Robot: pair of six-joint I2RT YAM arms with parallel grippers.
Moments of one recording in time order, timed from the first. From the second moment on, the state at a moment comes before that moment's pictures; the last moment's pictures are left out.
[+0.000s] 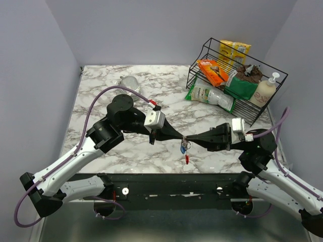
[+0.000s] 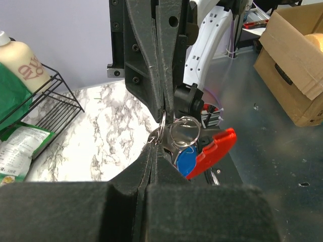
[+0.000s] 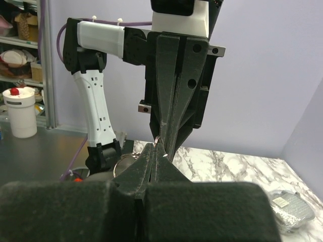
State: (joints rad) left arm -0.84 1.03 1.14 -0.16 0.92 0.14; right arm 0.79 0.67 0.62 0.60 -0.74 0.13
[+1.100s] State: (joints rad) left arm -0.84 1.00 1.13 -0.15 0.81 0.17; right arm 0.79 0.67 0.62 0.60 -0.76 0.12
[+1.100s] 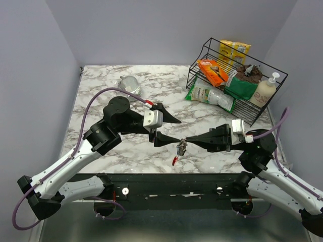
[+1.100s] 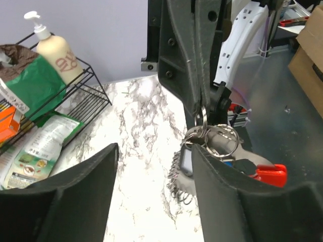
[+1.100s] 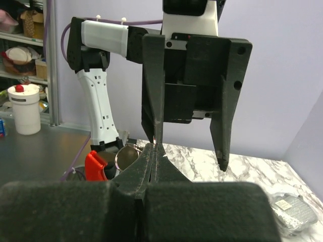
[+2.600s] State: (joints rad) left arm -0.84 0.76 0.87 0.13 0.48 0.20; right arm 0.79 0.75 0.62 0.58 -0.76 0.09
